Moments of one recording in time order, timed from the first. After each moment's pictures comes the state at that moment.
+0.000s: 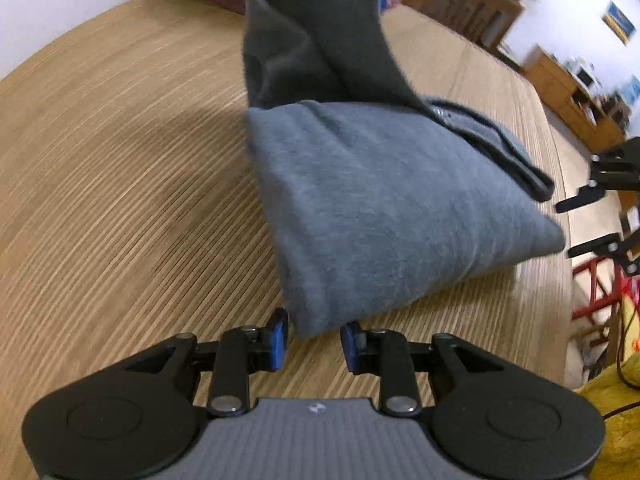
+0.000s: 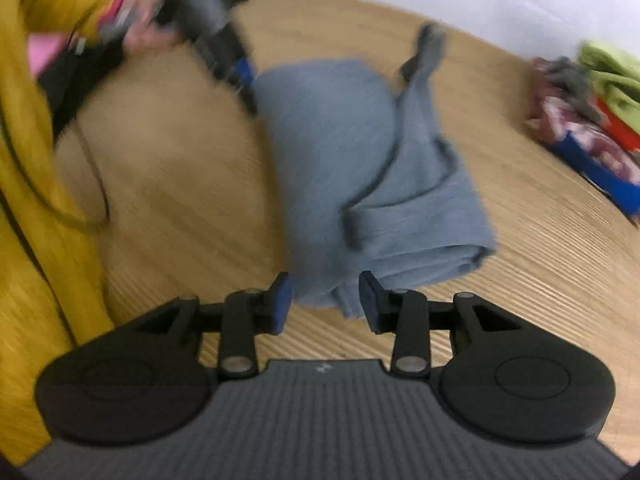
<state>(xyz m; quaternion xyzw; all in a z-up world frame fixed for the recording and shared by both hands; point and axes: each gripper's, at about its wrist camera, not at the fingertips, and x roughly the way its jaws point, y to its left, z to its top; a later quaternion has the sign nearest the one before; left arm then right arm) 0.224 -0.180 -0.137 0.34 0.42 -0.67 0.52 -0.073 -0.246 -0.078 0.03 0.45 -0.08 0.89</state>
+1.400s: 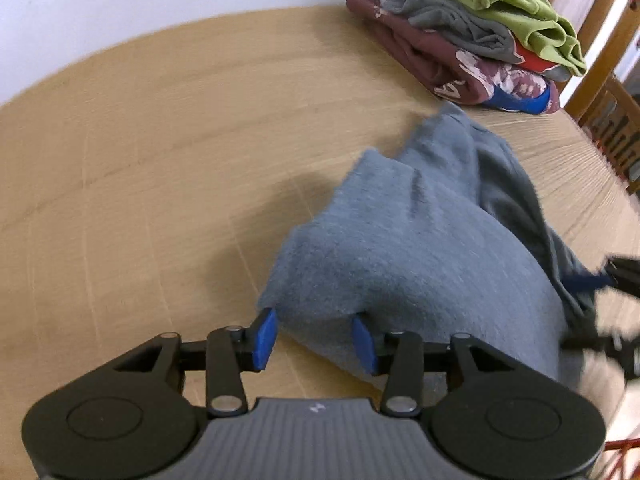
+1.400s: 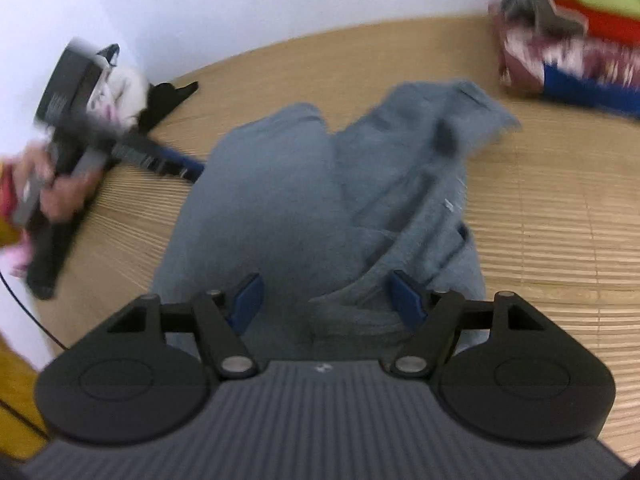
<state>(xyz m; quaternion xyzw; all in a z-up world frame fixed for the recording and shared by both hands) 0.213 -0.227 -0.124 0.25 0.46 -0.48 0.71 -0.059 -0.393 -0.142 0.21 0.37 -0.07 0.90</state>
